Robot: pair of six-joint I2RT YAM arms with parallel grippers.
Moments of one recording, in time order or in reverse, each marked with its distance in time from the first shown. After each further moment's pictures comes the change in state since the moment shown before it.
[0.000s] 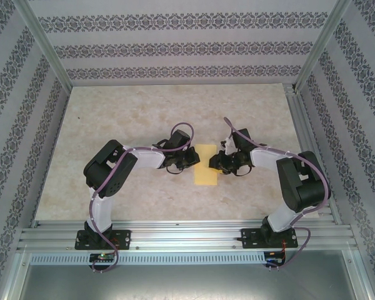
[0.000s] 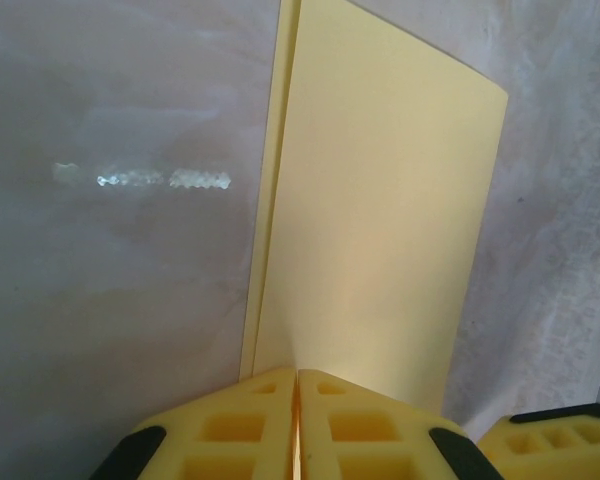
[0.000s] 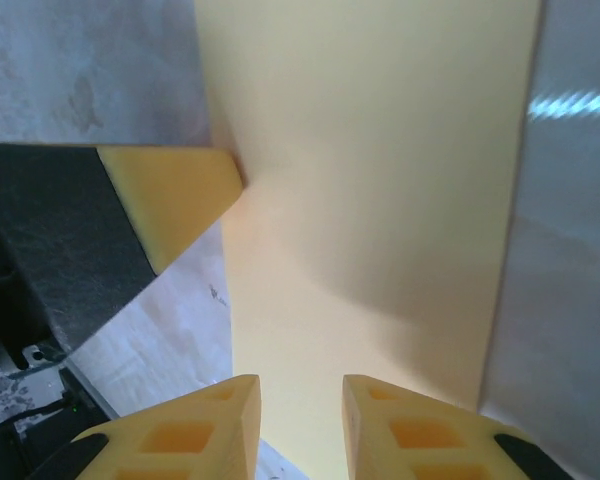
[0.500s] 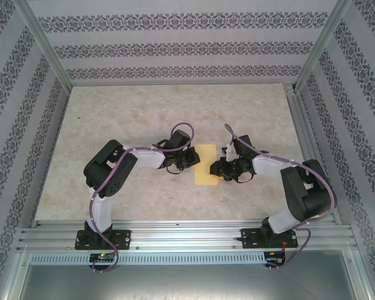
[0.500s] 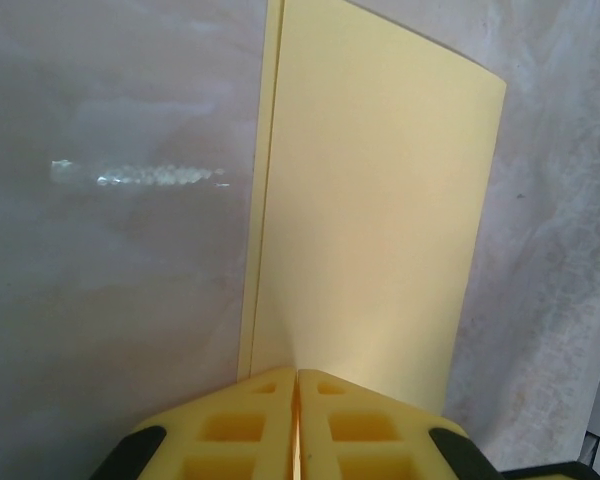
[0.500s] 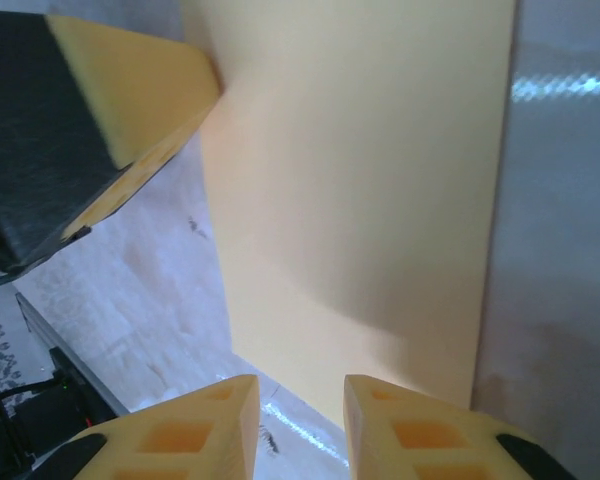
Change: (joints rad) left arm -0.001 0.000 0.000 0.000 0.003 0.001; right arm 0.017 -0.106 -0.101 0.010 0.007 0.028
